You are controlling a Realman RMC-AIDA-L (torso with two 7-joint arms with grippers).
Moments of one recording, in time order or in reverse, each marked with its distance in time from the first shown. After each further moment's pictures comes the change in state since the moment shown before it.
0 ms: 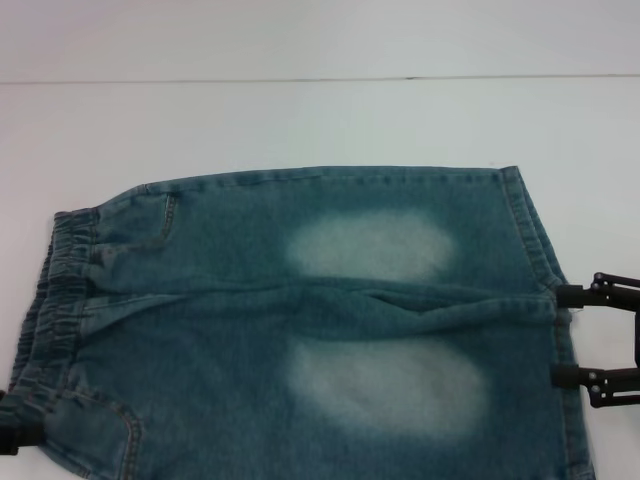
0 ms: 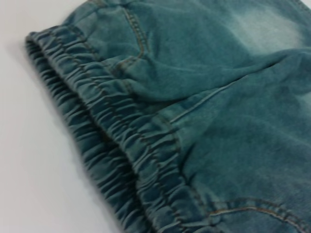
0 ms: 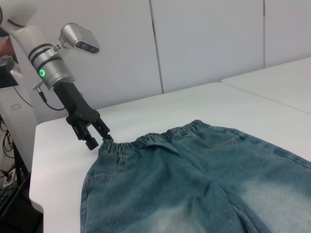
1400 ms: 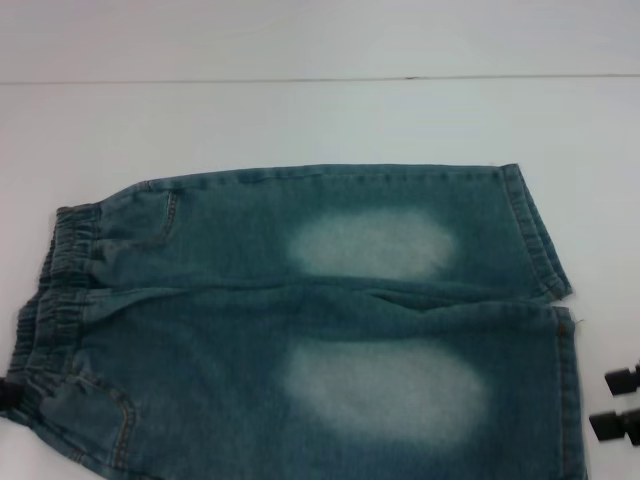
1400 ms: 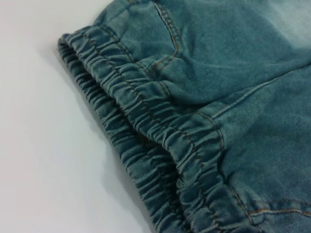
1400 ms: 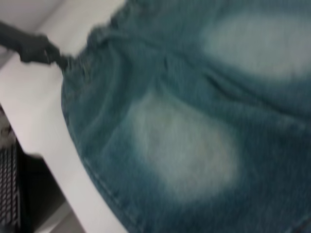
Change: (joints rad) left arm -0.039 0.007 0.060 -0.048 0.029 -0.144 -0.033; right arm -0.006 -0.016 -0.214 -0.249 -0.189 -0.025 0.705
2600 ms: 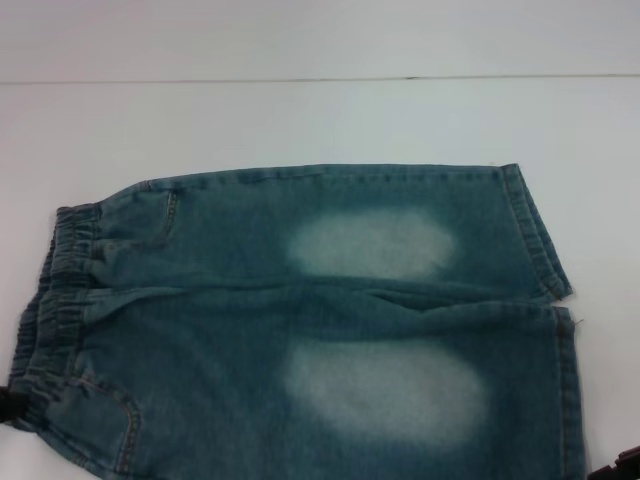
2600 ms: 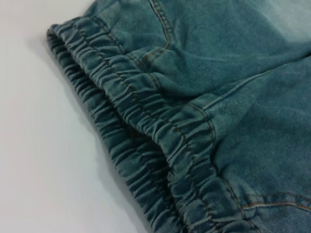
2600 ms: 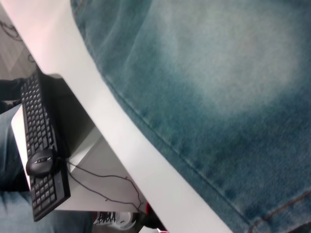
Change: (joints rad) left arm 0.012 -0.014 0.005 0.008 0.001 0.008 0.009; right arm 0.026 -0.004 -0.226 0.131 -0.097 0.023 0.116
